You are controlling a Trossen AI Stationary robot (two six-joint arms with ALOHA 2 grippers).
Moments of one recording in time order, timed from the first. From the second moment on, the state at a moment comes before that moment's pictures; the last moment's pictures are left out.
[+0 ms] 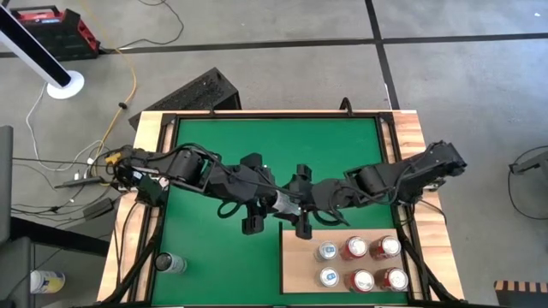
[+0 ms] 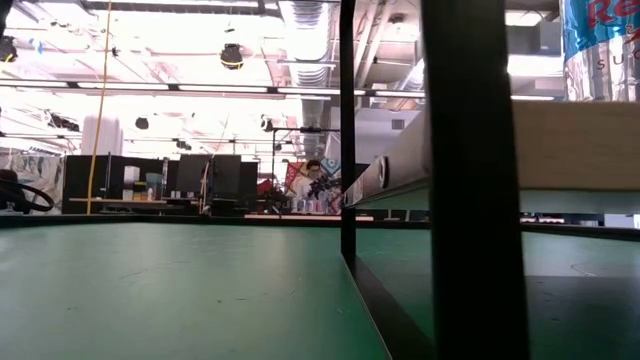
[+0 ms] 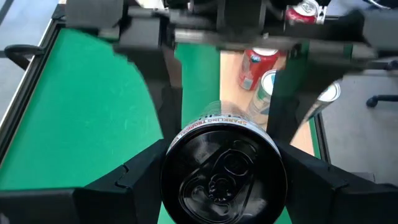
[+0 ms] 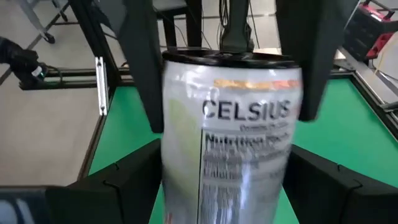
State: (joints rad) left arm -0.29 1.83 2.31 -1.15 -0.27 -0.24; right arm 0.36 1.58 1.62 -0.53 0.34 0.22
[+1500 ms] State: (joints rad) left arm -0.29 1.84 2.29 -1.12 -0.28 -0.22; right arm 0.37 1.59 1.63 -0.61 0.35 0.24
